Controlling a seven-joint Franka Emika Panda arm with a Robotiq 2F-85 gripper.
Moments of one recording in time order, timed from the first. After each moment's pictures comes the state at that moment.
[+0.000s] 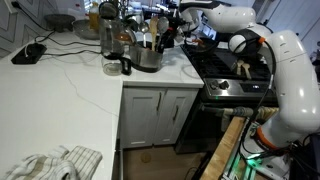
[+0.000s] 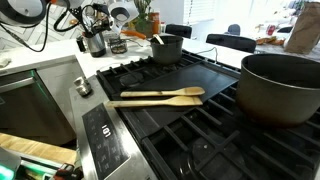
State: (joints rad) arm -0.26 0.86 -0.08 -0.96 1.10 1.24 1.23
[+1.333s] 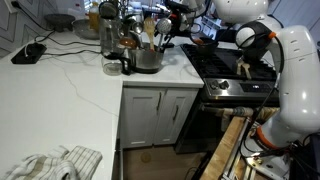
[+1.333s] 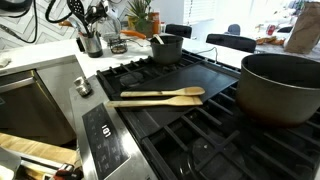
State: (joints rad) arm -0.24 0.75 -0.10 -0.95 1.03 1.25 1.17
